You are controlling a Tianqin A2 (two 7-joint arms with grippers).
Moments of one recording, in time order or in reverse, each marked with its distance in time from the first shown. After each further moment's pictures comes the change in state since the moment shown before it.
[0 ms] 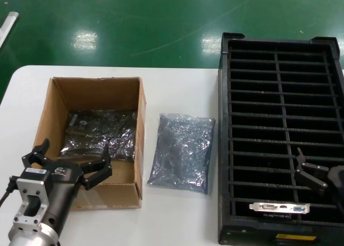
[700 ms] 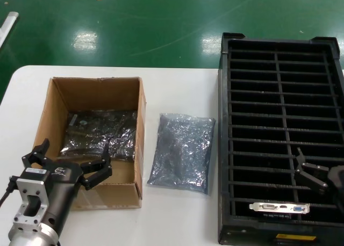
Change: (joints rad) left arm 0.000 0.000 0.000 0.000 0.000 0.000 0.000; right arm 0.000 0.000 0.000 0.000 0.000 0.000 0.000
